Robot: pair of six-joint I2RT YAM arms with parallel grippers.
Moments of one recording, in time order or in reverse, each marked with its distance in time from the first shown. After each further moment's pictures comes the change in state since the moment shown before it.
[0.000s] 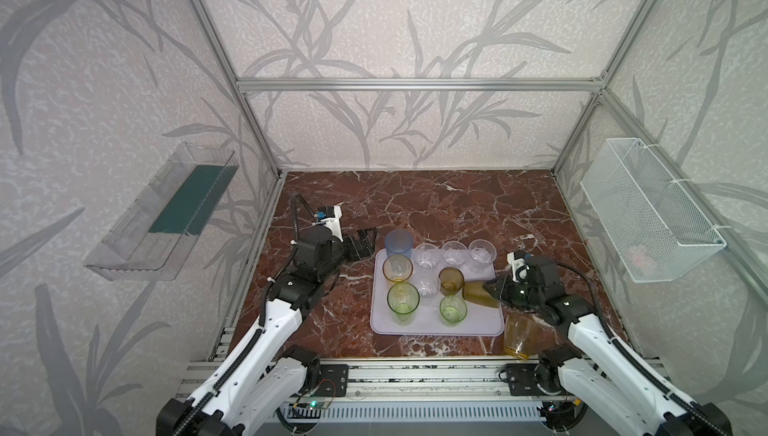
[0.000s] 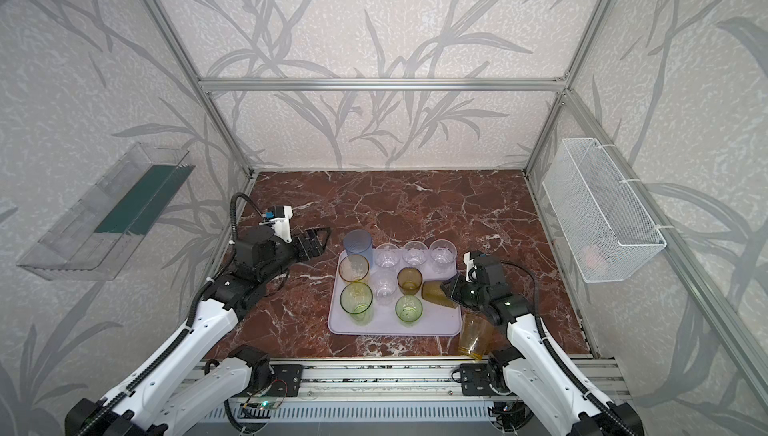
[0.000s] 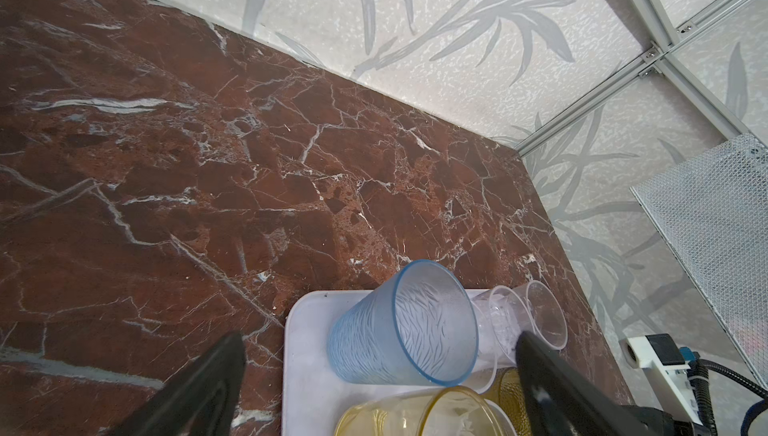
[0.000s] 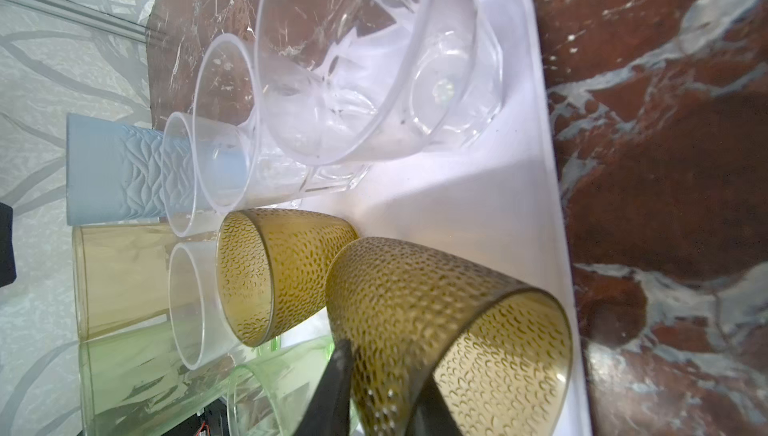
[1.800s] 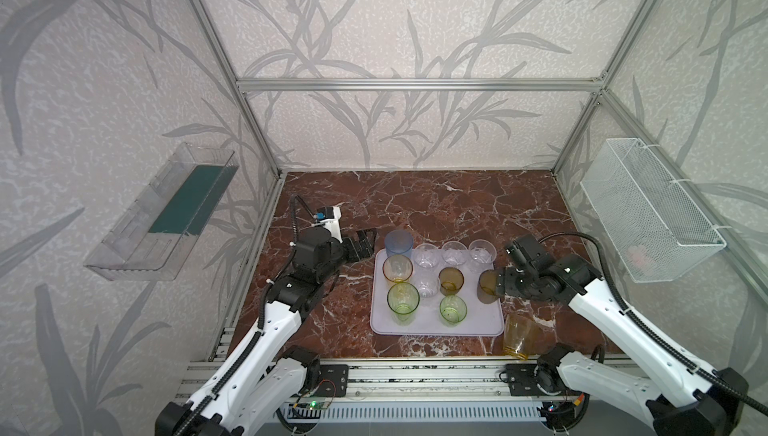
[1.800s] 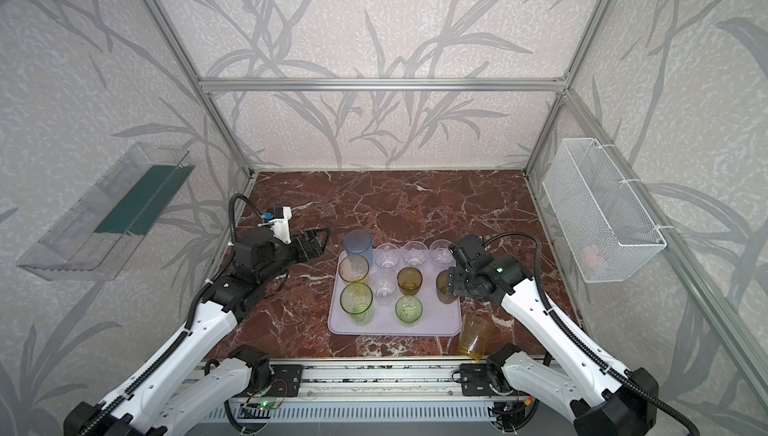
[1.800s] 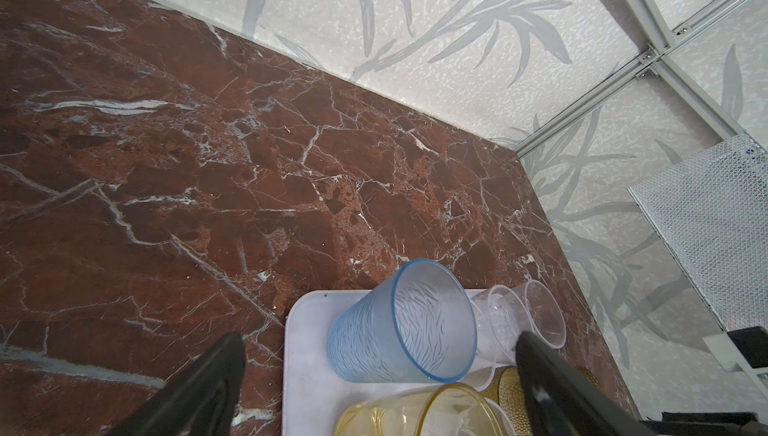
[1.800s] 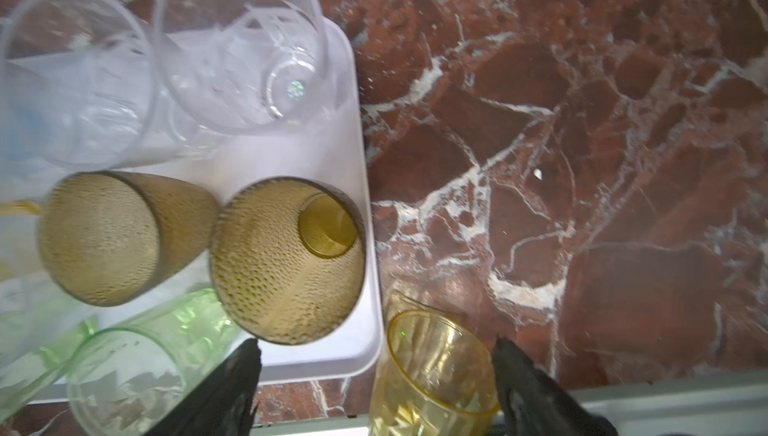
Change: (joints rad) left arm 0.000 -0.020 -0.007 0.000 -0.001 0.000; right arm 0.268 0.192 0.518 -0.768 0.579 -0.025
